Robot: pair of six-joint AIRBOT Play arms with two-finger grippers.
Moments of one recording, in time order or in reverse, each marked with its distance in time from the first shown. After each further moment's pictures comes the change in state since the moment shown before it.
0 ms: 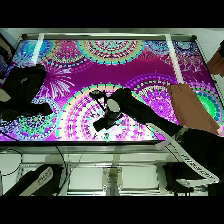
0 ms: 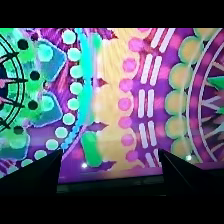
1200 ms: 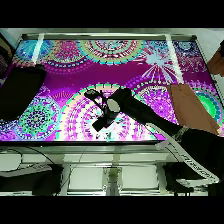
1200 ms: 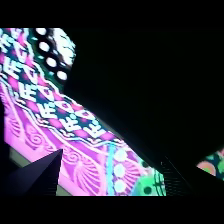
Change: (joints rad) left arm 0.732 -0.365 0.336 -0.010 0.265 0.044; right arm -0.001 0.000 0.000 0.003 -0.048 -0.142
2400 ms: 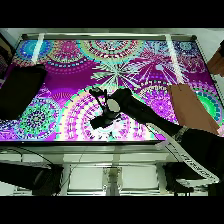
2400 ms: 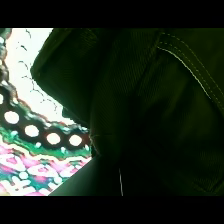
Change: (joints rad) left arm 0.053 -0.401 0.212 -0.297 -0.072 0.302; right arm 0.000 0.000 0.000 0.018 -0.012 0.211
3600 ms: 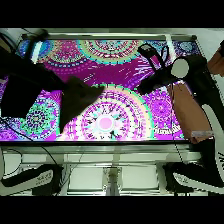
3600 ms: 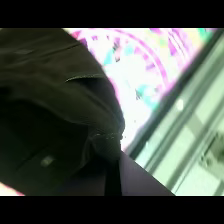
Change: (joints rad) left arm -1.135 0.536 0.132 -0.055 -0.684 0.007; right arm -0.531 0.264 -0.019 -0.090 0.043 -0.598
